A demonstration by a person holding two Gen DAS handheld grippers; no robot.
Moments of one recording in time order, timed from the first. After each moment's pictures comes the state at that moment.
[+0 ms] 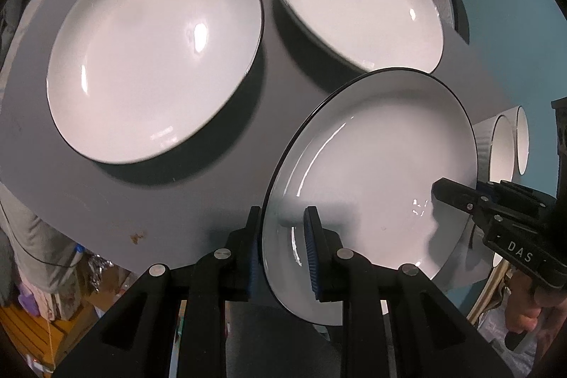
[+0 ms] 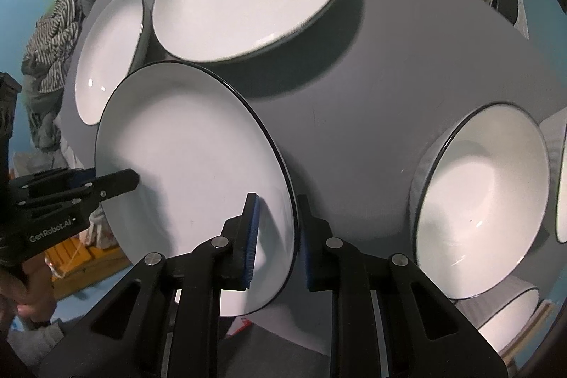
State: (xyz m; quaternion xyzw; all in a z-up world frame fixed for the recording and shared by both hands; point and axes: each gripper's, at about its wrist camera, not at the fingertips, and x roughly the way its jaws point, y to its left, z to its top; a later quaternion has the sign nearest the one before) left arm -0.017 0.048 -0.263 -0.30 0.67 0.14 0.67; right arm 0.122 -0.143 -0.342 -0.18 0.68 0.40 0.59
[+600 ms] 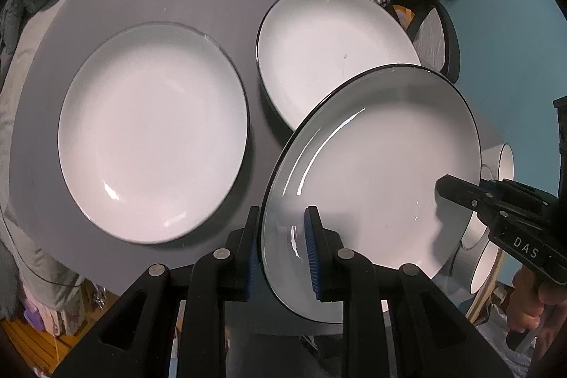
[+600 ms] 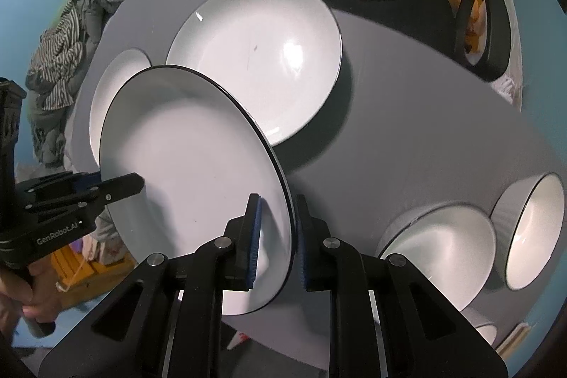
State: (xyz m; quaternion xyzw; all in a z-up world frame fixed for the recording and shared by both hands) left arm 0.041 0.086 -0.232 -0.29 0.65 0.14 0.69; right arm 0.177 -0.125 -0.314 -0.17 0.65 0.41 0.61
